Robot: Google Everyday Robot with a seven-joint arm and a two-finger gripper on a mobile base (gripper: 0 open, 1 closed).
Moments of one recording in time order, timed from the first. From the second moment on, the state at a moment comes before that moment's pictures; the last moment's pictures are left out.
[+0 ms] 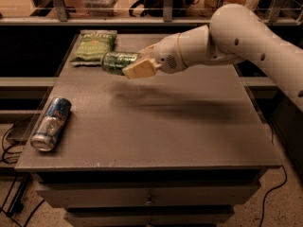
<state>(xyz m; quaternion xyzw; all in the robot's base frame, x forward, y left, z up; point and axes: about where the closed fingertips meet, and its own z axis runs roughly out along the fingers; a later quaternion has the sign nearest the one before) 0.608 0.050 0.913 -0.50 0.68 0.32 0.42</state>
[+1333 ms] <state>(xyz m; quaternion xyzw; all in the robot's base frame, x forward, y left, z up) 0.555 0.133 0.860 -0.47 0.66 0.41 0.41</state>
